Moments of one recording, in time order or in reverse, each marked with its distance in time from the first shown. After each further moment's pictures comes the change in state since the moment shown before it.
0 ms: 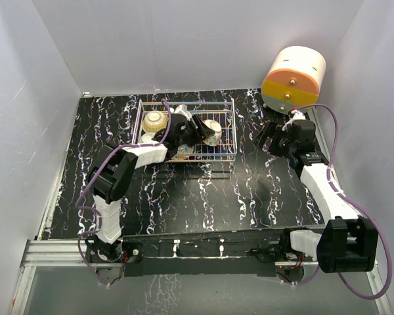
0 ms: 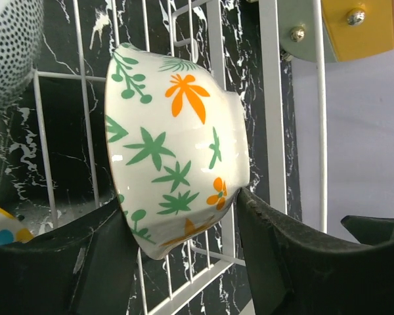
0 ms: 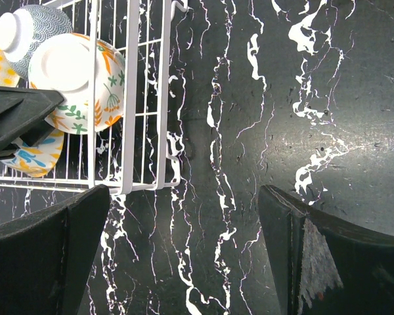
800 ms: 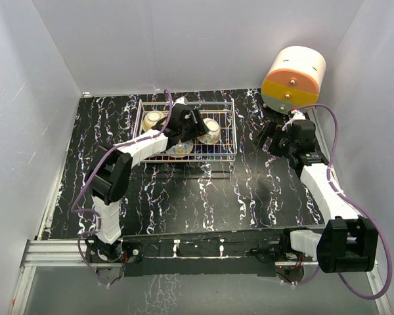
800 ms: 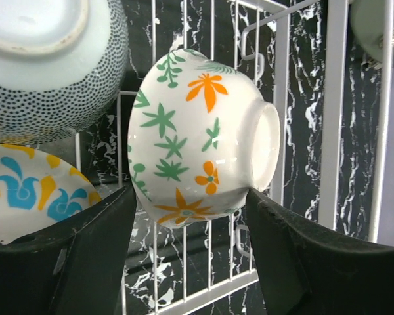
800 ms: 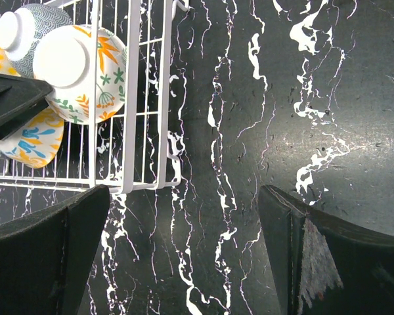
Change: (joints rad) left arm -0.003 -0.024 0.210 -0.446 -0.174 0.163; right arm 0.000 0.000 0.000 0.000 -0.003 0.000
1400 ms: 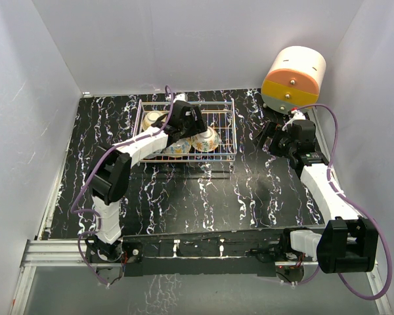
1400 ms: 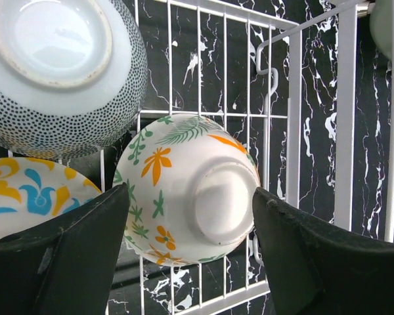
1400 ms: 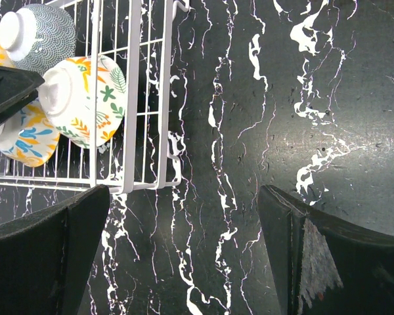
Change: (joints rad) left arm -0.003 0.000 0.053 -0.080 -0.077 0.081; right arm 0.000 -0.002 0.000 0.000 0.000 0.001
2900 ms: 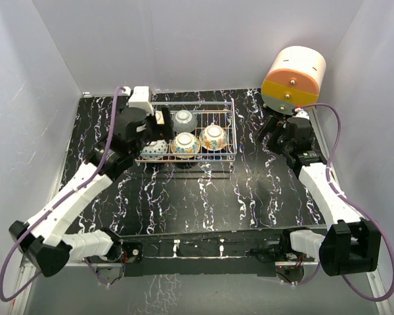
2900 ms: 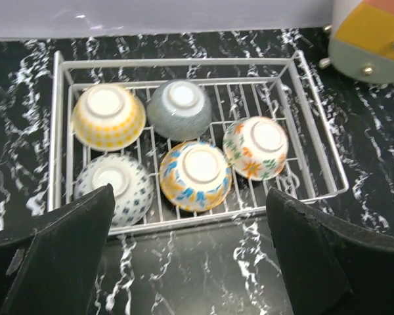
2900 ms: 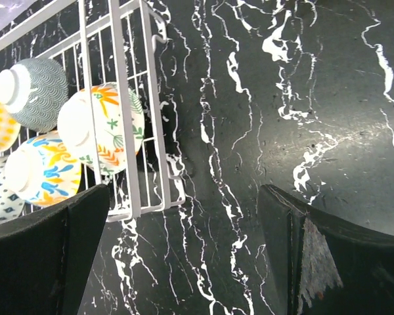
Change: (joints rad) left arm -0.077 -0.755 -0.163 -0.291 -0.277 0.383; right arm 0.068 -0.010 0.042 -0.032 0.196 0.143
